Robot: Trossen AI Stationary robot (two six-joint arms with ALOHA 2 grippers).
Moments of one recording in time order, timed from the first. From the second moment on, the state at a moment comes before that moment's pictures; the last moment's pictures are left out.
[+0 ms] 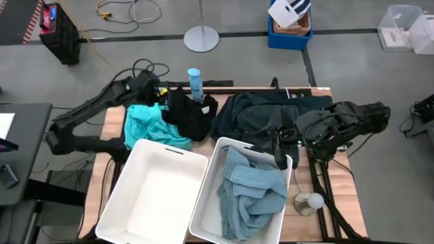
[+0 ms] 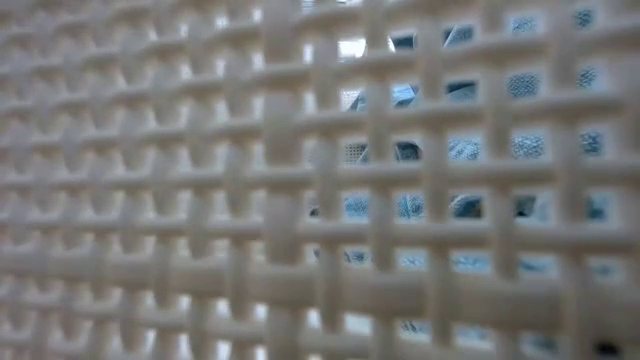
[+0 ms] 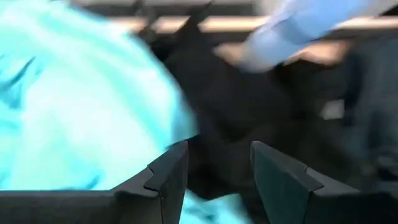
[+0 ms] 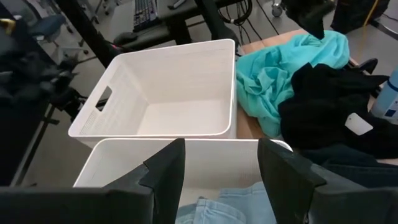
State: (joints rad) left arm 0.69 1.15 1.18 -1.00 -0.22 -0.73; right arm 0.36 1.35 1.81 -0.95 0.32 0.46
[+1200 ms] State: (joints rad) left arm 0.84 1.45 1.25 -0.99 0.28 -0.81; right arm 0.37 1.35 1.81 -0.96 0.32 0.43
